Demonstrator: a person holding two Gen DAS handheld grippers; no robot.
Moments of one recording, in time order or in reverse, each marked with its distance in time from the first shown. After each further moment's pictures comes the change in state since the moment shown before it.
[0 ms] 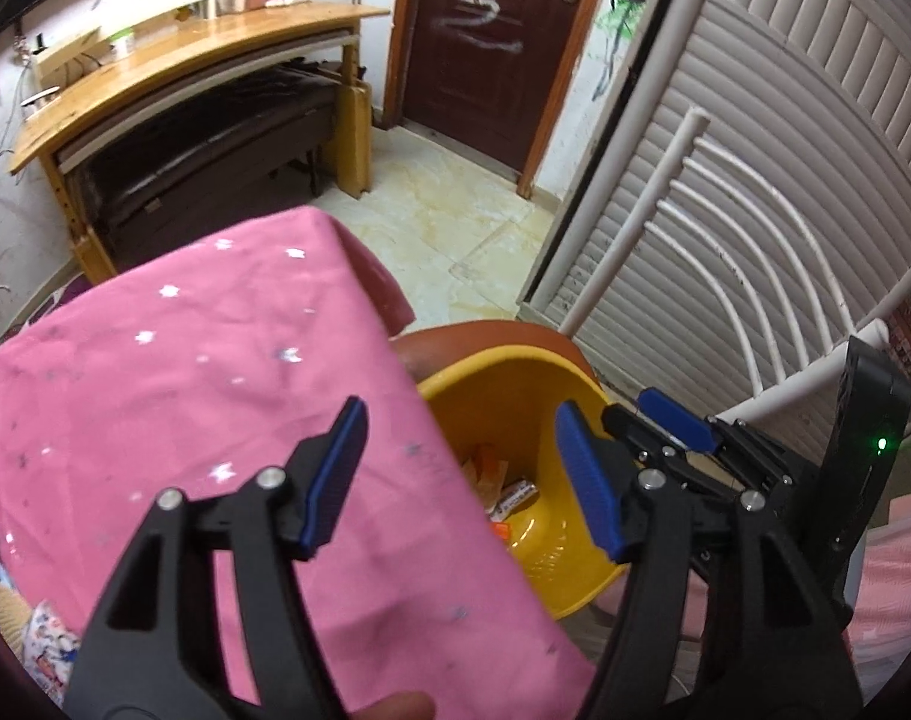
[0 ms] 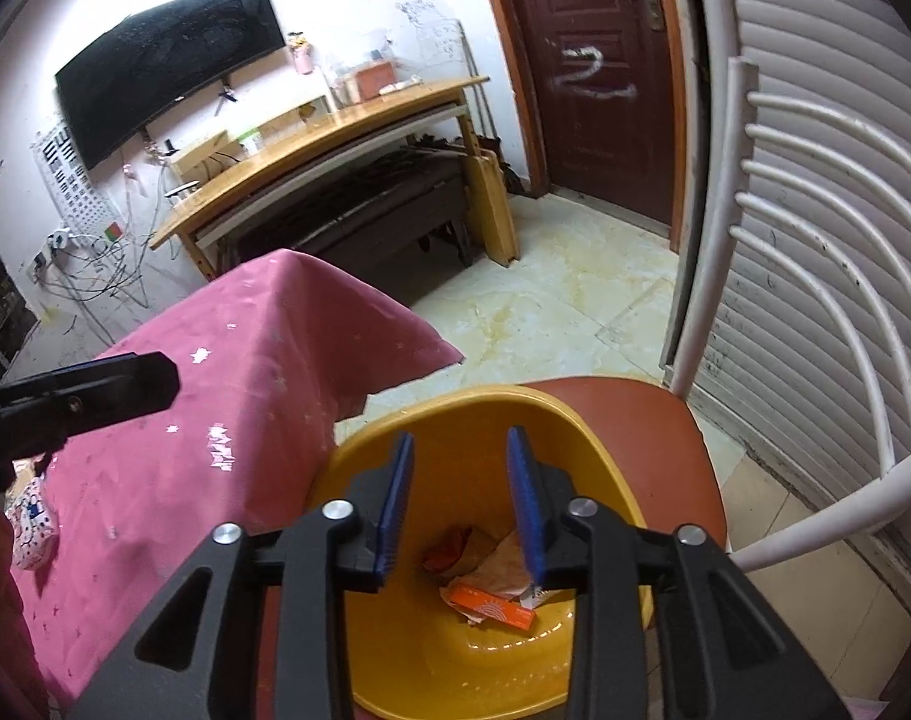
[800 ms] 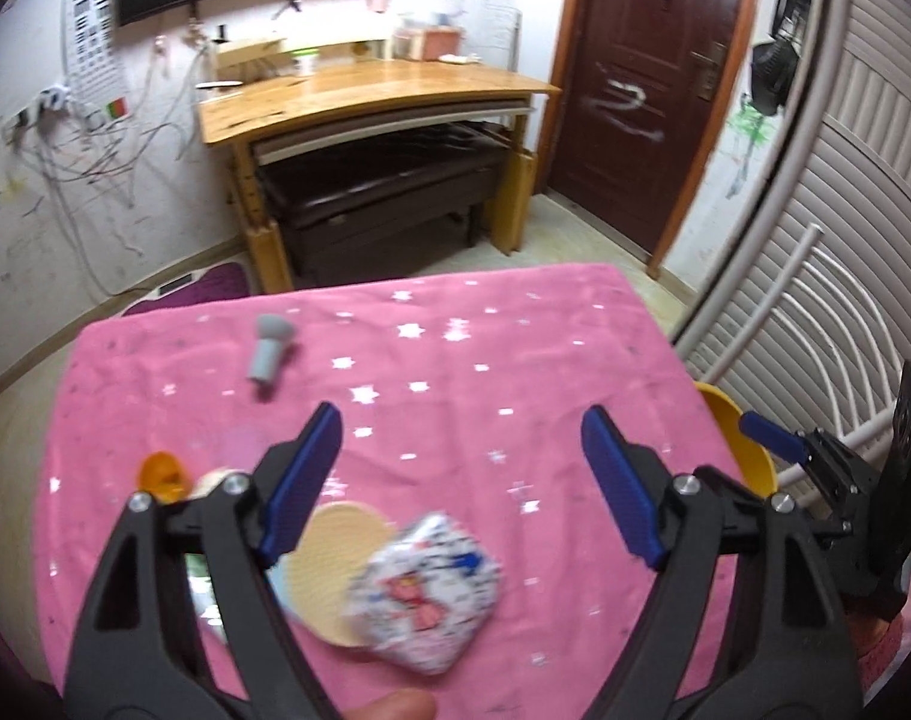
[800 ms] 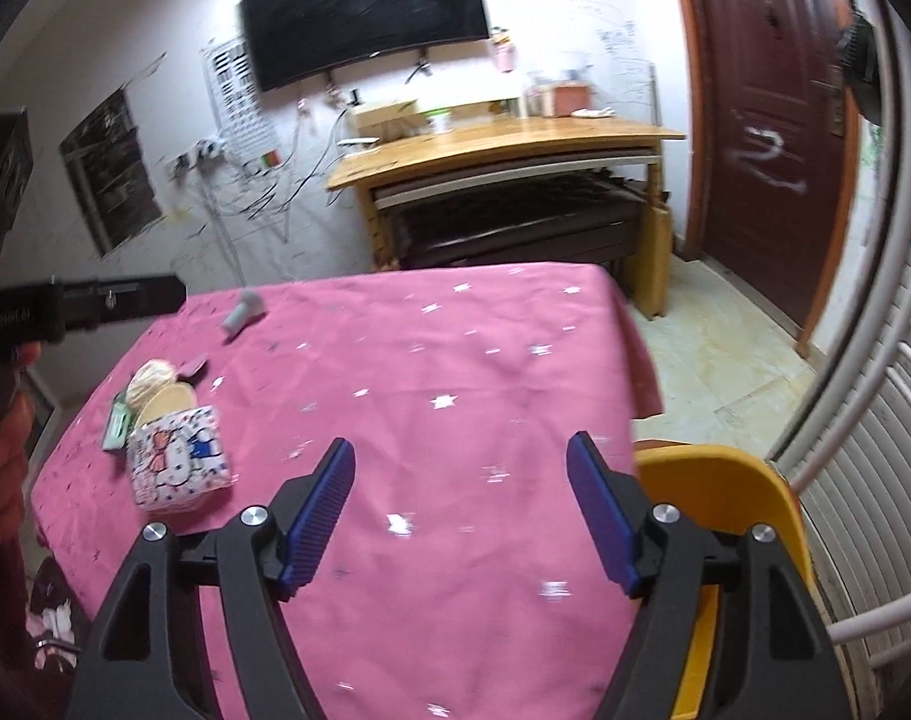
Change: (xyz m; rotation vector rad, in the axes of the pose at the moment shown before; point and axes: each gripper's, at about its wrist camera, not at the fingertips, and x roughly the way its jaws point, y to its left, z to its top) left arm -0.146 0.156 -0.061 -0.172 -0.164 0.258; right arm -0.027 0.169 -0.015 -0.320 -0.017 0.240
